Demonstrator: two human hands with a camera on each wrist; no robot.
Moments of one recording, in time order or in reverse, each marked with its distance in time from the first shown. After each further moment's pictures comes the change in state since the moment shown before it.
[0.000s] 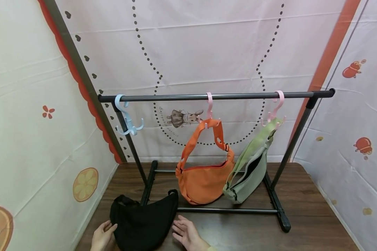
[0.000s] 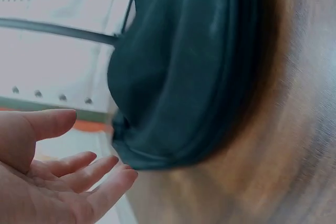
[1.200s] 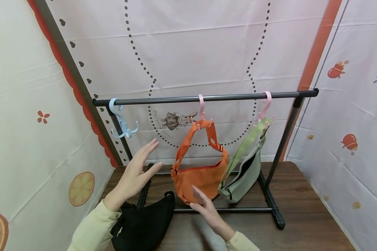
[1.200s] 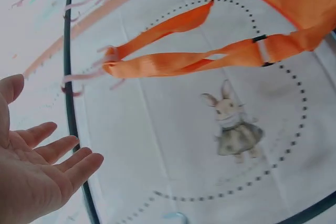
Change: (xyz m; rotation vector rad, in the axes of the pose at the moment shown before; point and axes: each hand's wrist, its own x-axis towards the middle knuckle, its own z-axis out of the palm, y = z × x) left_hand -0.100 0.276 0.017 0.235 -0.006 1.256; right_hand -0.065 -0.112 -0.016 -0.647 -0.192 -0.509
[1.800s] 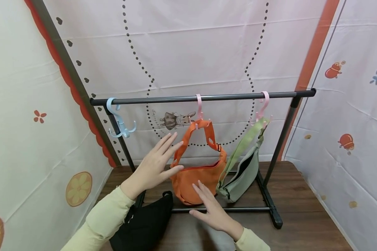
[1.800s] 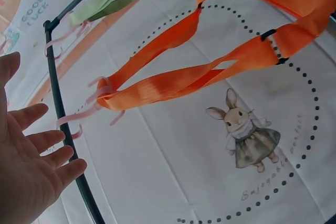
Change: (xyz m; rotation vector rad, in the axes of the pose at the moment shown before) left_hand 0.038 0.014 0.025 0.302 -0.063 0.362; right_hand -0.015 -0.022 -0.020 -0.682 -0.073 -0.151
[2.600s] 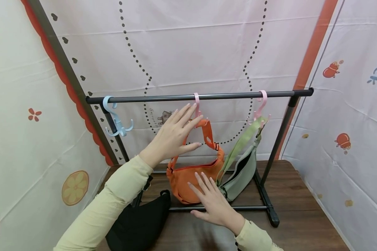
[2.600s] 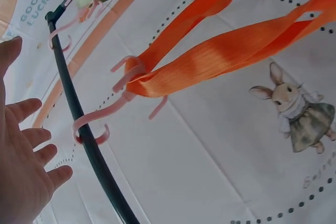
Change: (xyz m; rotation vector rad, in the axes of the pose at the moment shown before) left_hand 0.085 0.000 -0.003 0.238 0.020 0.158; right_hand 0.006 -0.004 -0.023 -0.779 0.043 -0.274
